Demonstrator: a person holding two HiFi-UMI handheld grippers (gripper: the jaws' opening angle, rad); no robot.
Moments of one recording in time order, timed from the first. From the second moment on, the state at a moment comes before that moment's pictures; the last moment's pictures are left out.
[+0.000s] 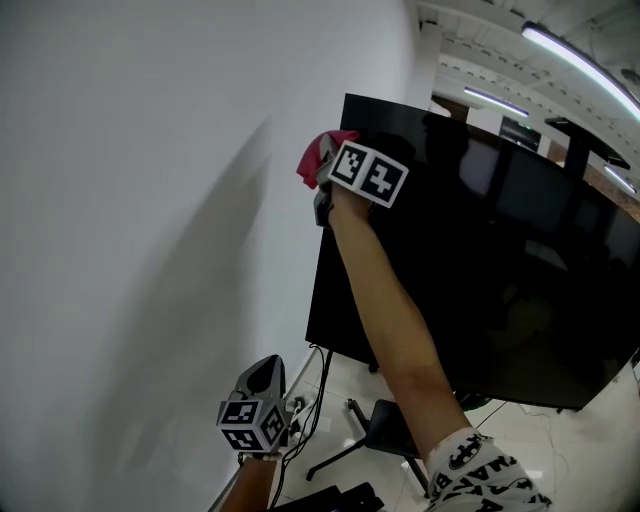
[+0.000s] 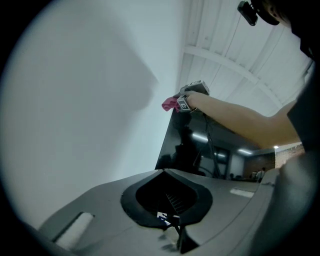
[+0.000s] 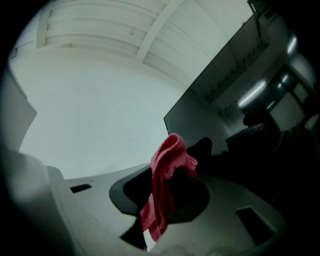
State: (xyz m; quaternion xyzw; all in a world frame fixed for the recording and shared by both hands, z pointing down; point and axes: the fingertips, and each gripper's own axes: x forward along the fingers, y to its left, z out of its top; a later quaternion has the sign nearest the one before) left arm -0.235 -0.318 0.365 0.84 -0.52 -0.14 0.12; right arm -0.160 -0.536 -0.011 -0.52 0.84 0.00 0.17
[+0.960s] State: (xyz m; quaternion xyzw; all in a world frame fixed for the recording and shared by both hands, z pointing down) left arm -0.228 -0.313 0.380 0.85 -0.49 -0.13 0.14; right arm -0.101 -0.439 -0.183 -0.61 0.70 0.33 0.14
